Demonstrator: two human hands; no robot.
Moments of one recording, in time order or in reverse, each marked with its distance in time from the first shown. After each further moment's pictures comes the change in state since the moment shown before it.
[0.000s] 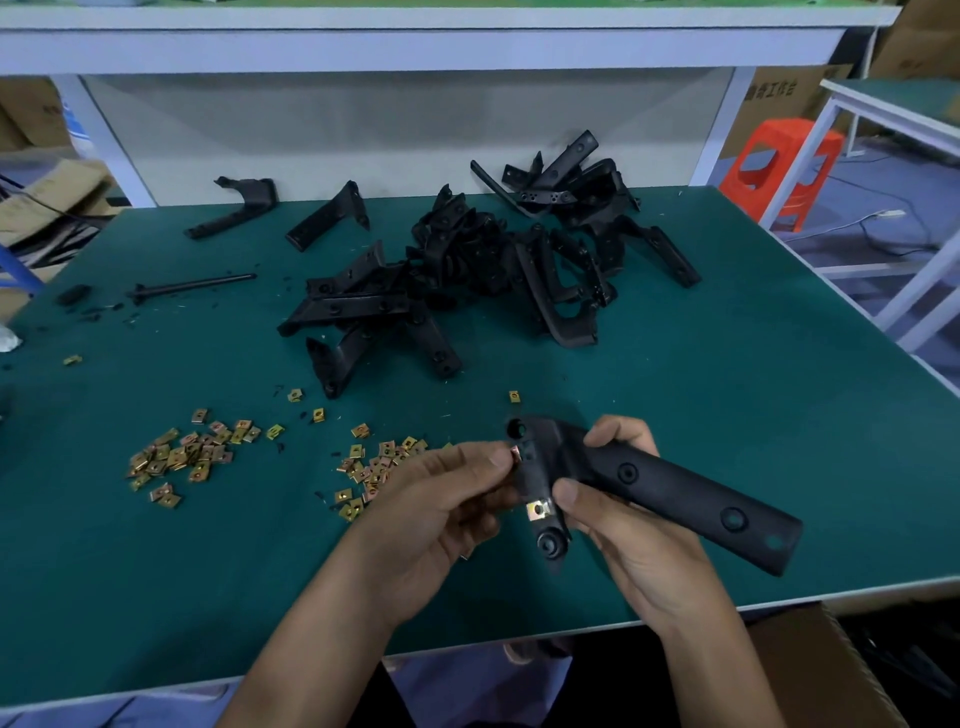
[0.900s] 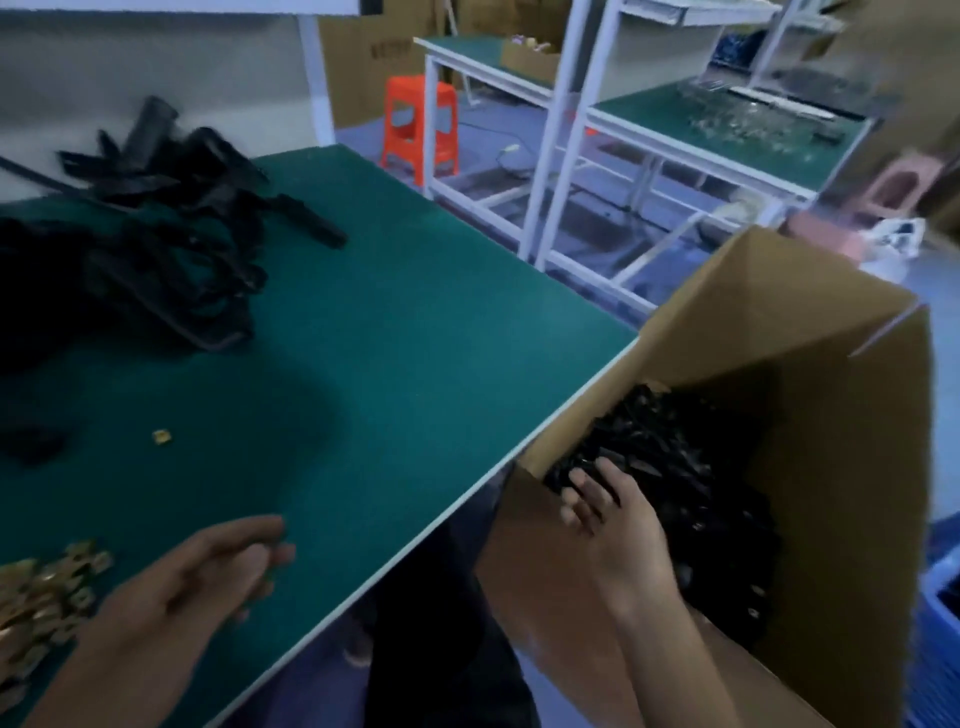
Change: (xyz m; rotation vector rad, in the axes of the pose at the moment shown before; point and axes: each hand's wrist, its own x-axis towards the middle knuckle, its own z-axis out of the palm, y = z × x) left_hand 0.026 -0.054 0.022 0.732 -0.171 0.036; right_hand -0.164 -0.020 -0.166 0.414 1.259 -0.051
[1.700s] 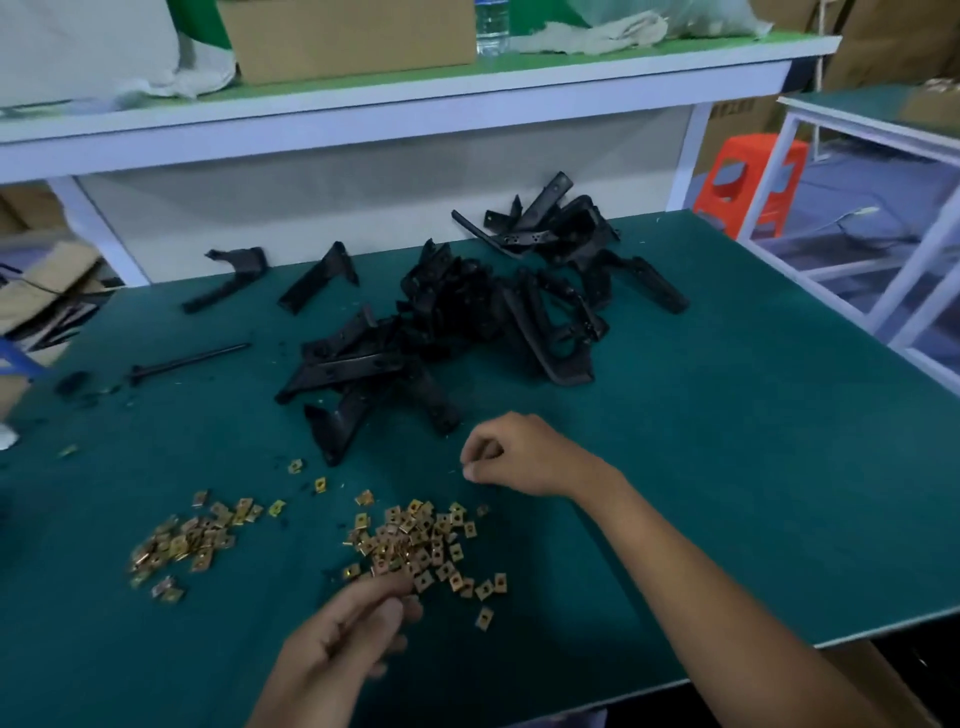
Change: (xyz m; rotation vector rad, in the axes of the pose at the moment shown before) left_hand -0.085 -0.027 -0.086 -0.166 0.444 -0.236; right_hand -0.055 0.174 0.316 -1.607 -1.545 -0.493
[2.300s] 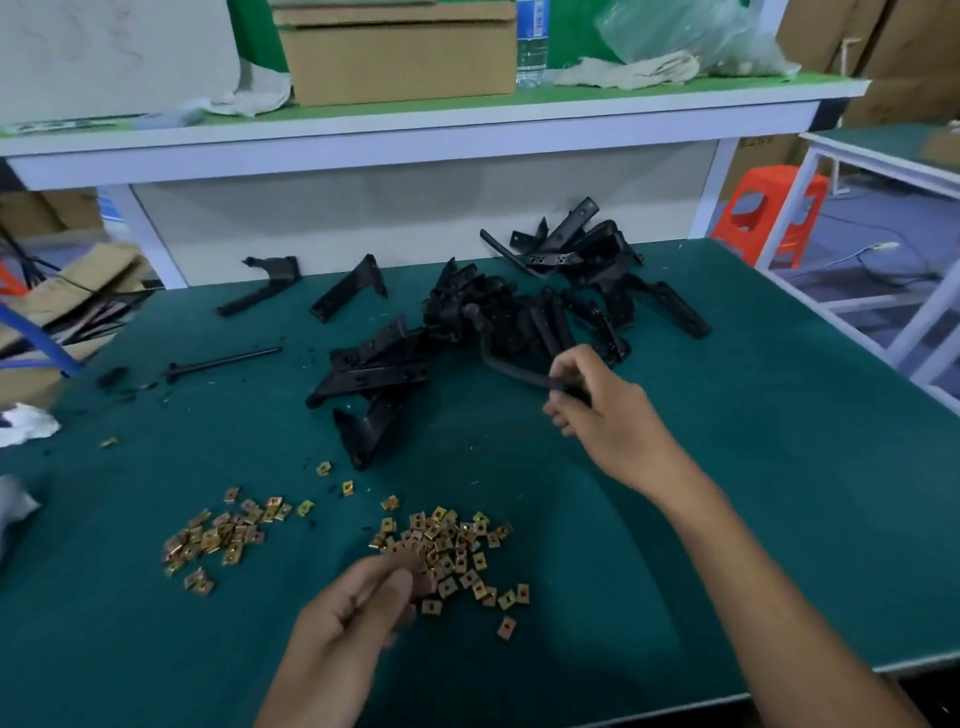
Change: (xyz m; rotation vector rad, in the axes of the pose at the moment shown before) left_hand 0.006 0.006 -0.008 -0.051 0.083 0.134; right_hand -0.046 -0.022 -0.047 0.162 0.459 -0.090
